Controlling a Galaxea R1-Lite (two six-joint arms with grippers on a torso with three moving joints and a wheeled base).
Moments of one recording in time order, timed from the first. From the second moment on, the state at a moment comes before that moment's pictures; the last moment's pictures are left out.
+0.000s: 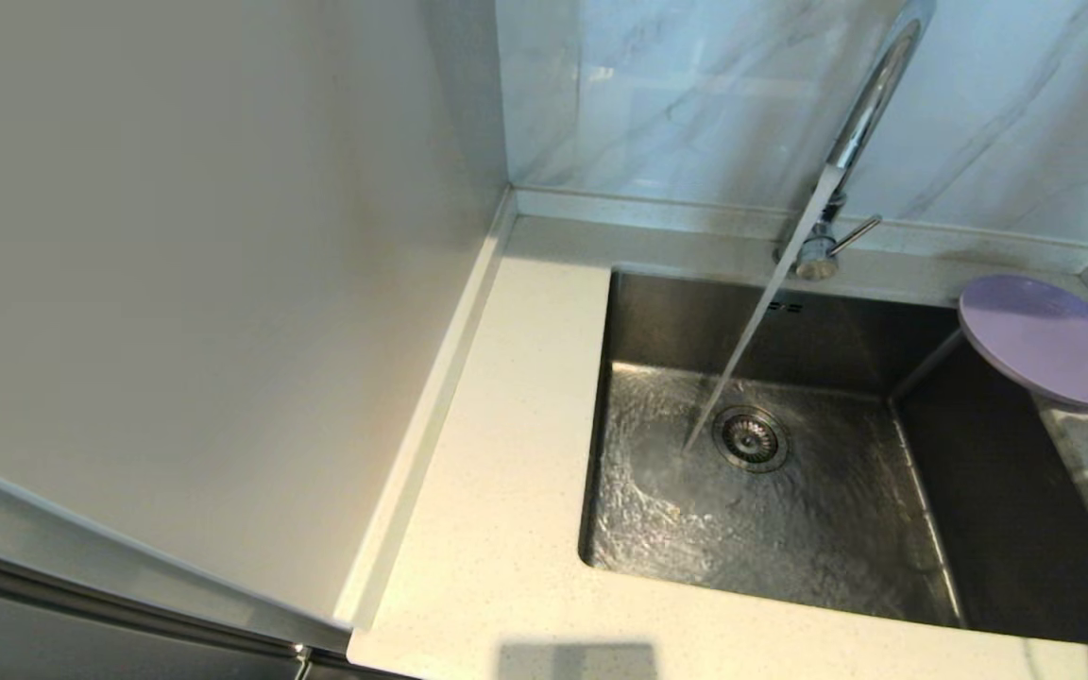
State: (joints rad) left arm 0.00 0.00 0.00 0.00 0.00 0.00; right arm -0.54 1.69 -1.09 0.33 -0.18 -0.06
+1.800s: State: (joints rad) left arm 0.00 0.00 0.00 0.00 0.00 0.00; right arm 0.24 1.30 -1.07 0.40 -0.09 -0.25
